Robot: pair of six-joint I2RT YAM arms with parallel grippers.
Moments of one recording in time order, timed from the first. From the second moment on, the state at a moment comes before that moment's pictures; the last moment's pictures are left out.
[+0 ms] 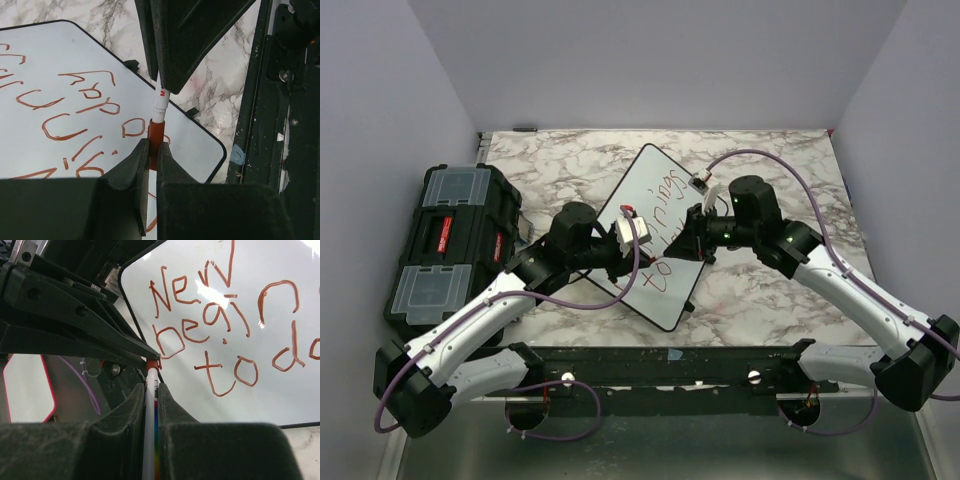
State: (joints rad) left arm -0.71 1.03 0.88 -0.27 0.55 0.22; right arm 0.68 1.18 1.09 -0.40 -0.51 0.37
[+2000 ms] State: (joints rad) left arm -0.74 1.06 0.98 -0.06 0.66 -0.17; right arm 0.69 1.14 0.94 -0.61 0.23 0.51
